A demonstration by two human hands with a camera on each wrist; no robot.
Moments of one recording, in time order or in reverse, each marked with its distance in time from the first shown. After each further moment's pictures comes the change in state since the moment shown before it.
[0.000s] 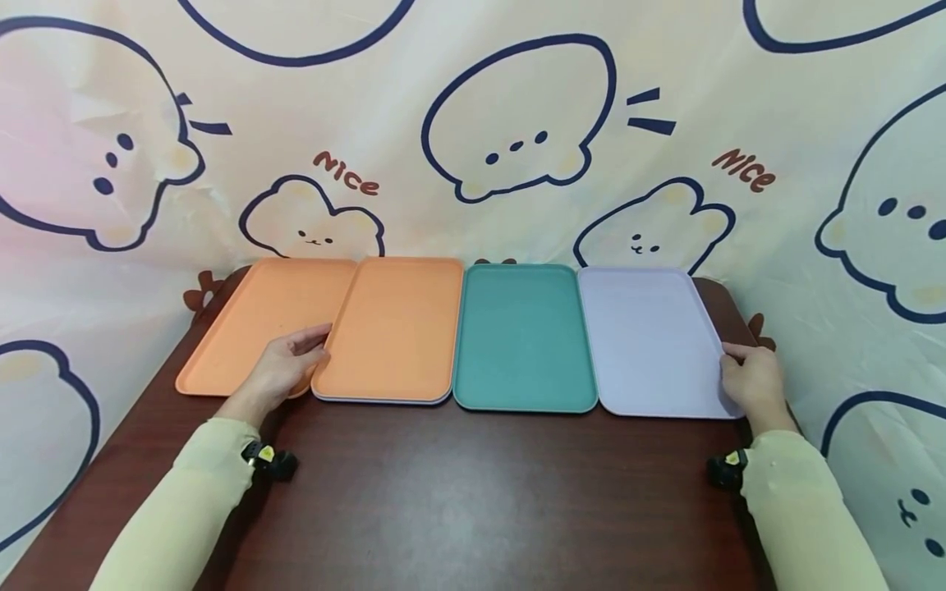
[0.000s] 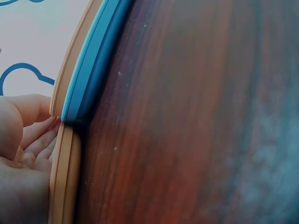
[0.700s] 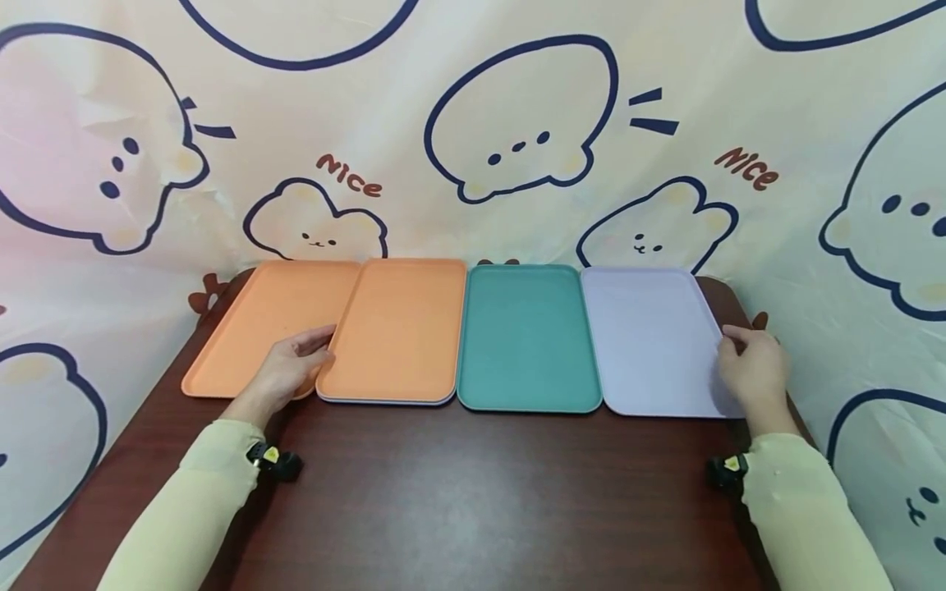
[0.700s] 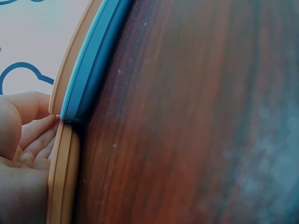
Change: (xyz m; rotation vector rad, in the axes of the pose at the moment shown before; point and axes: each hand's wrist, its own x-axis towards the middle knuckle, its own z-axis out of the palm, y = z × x) left_hand -0.002 0.005 0.001 -0.050 -0.008 -0.026; right_hand -0.011 -0.030 -0.004 0.025 0.110 -0.040
